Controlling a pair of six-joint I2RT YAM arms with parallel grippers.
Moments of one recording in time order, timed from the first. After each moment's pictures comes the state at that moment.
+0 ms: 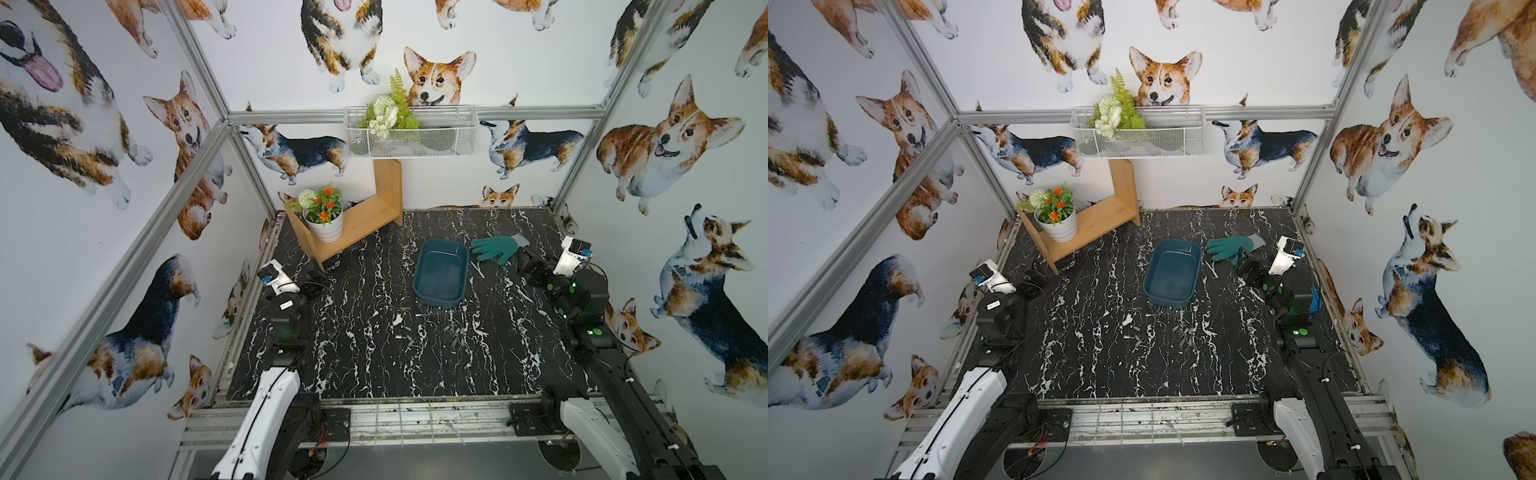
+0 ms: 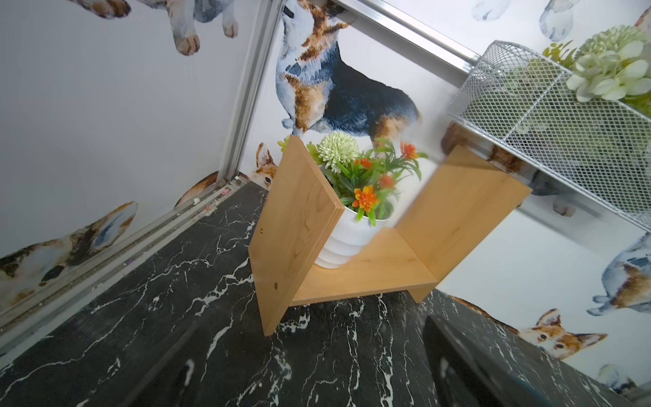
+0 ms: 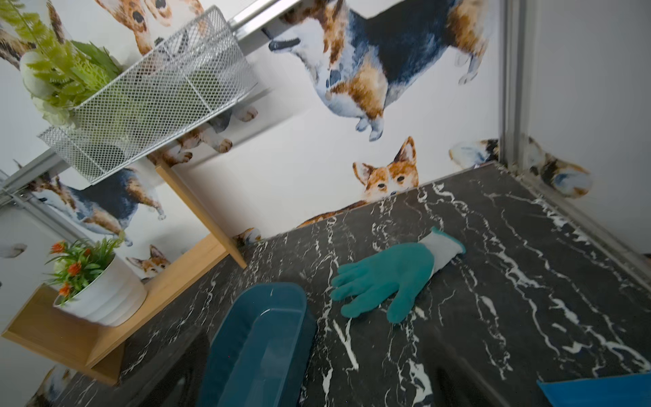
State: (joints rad) left arm -0.02 0.75 0.39 0.27 -0.22 -0.47; right arm -0.02 0.78 0.56 0.06 -0.14 0.45
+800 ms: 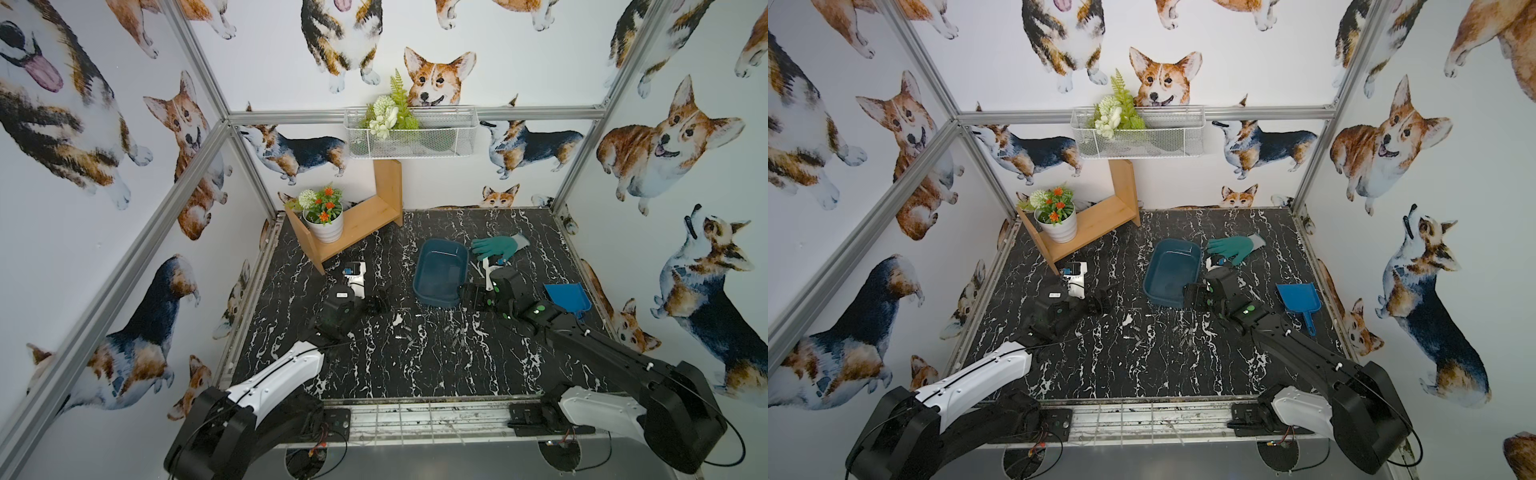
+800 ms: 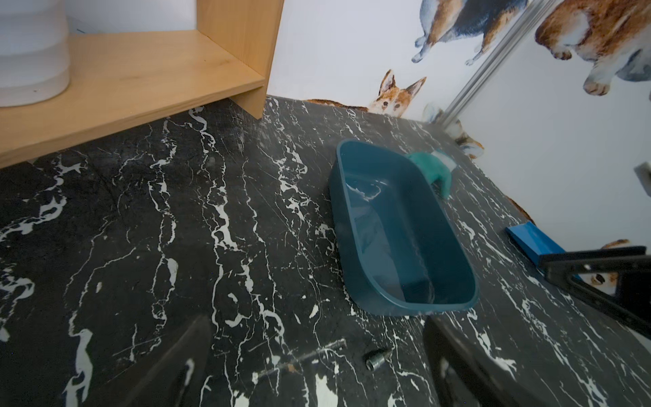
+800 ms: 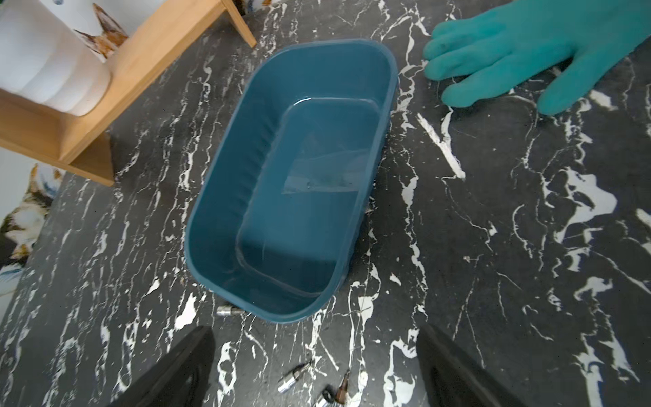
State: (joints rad) left arm -0.46 1.08 0.41 0.32 0.02 -0.37; right arm 0.52 1.18 0.70 -0.23 0.11 0.57
